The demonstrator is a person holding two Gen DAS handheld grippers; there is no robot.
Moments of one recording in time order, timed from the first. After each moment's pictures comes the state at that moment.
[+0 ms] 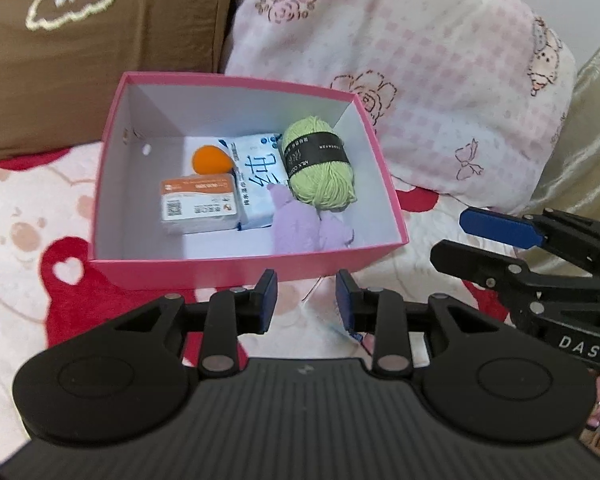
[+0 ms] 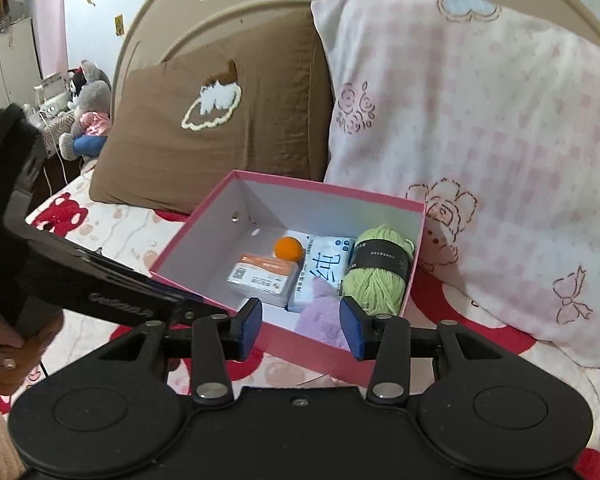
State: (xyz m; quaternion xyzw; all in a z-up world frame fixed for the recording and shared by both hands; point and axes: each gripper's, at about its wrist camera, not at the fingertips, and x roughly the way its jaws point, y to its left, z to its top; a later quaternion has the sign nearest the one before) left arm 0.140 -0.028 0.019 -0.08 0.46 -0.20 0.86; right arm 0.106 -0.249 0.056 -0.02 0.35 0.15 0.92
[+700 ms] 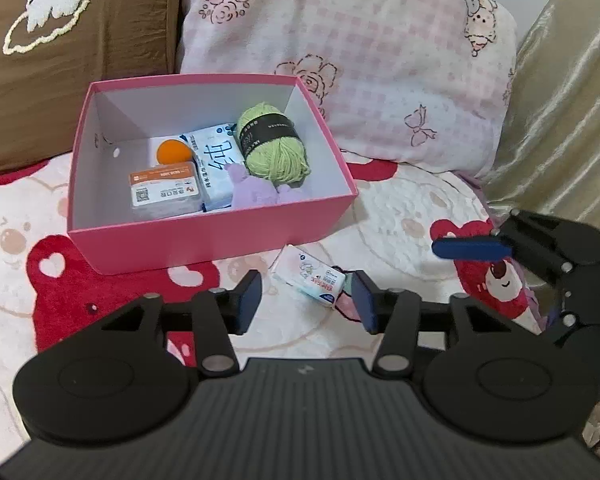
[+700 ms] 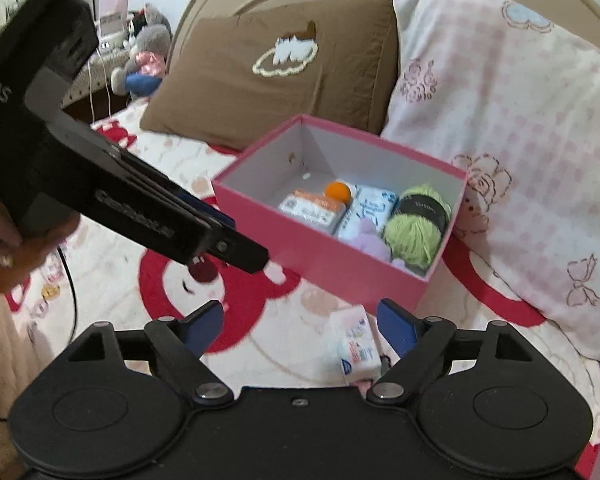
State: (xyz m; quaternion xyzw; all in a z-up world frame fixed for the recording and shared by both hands) left arm 0.080 -0.045 0.011 -0.05 0.43 -0.26 0.86; right arm 0.031 -0.231 0.030 -0.10 0.37 0.20 0.90
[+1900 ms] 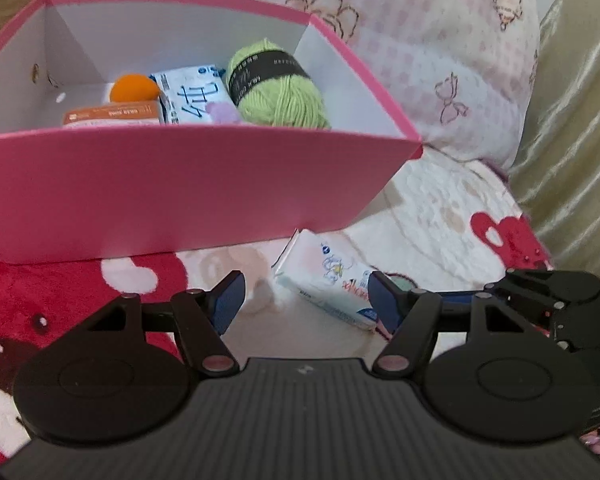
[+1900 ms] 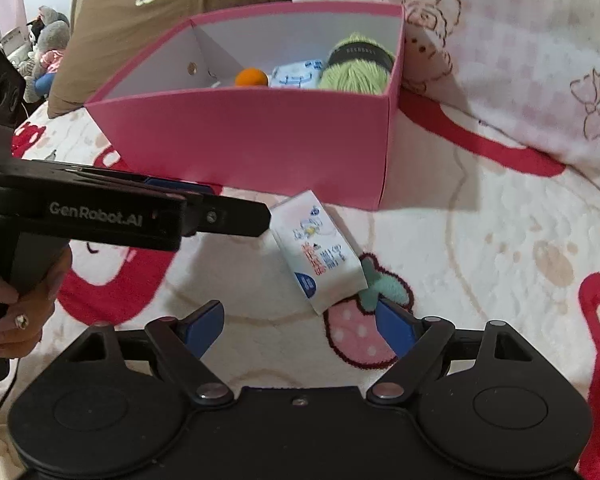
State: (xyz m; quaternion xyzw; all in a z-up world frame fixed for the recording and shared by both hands) left arm 0.132 -0.078 -0.127 -0.08 0.40 -0.29 0.87; right arm 0.076 -0.262 -0.095 0.00 0.45 0.10 0.89
